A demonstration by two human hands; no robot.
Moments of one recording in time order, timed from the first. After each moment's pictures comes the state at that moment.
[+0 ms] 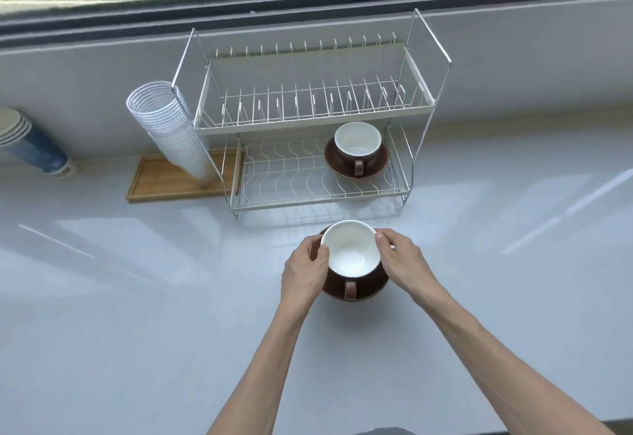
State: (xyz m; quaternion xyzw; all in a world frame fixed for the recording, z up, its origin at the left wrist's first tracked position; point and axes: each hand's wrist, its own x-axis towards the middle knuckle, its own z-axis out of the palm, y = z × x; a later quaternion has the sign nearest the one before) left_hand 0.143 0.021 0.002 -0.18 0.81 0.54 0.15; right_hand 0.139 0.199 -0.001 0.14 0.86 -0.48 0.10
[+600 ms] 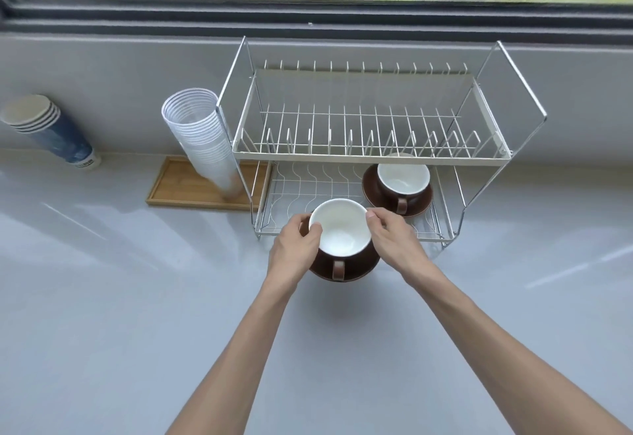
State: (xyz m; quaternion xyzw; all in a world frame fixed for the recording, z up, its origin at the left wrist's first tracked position) left_hand 0.036 -0.038 0.026 -0.22 0.80 0.54 0.11; right_hand 0.012 0.138 0.017 0.05 0.88 -0.46 0.09
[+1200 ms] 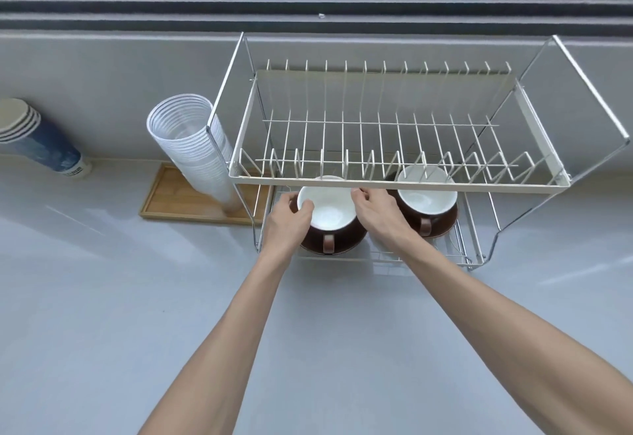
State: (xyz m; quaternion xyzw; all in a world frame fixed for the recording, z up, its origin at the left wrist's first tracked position) left_hand -0.056 -0.067 0.015 -0.25 0.81 0.52 0.08; right_hand -0.091 0.094 0.004 0.06 0.88 -0.44 0.13
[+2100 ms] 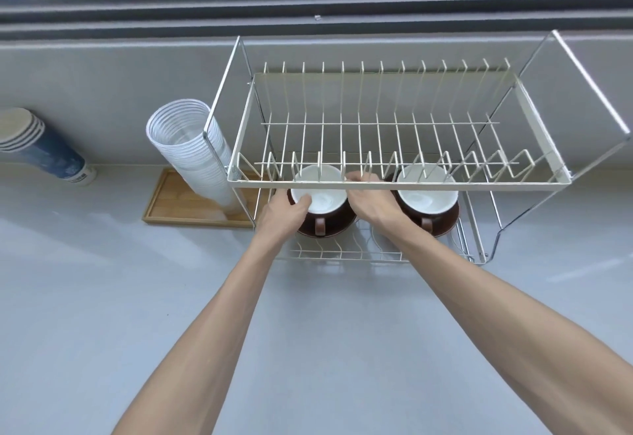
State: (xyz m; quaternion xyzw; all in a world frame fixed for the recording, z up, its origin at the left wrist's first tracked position) left_hand -0.078 -0.083 0.011 -0.22 0.86 0.44 0.13; right_hand -0.114 0.082 0.017 0.03 0.90 -0.41 0.14
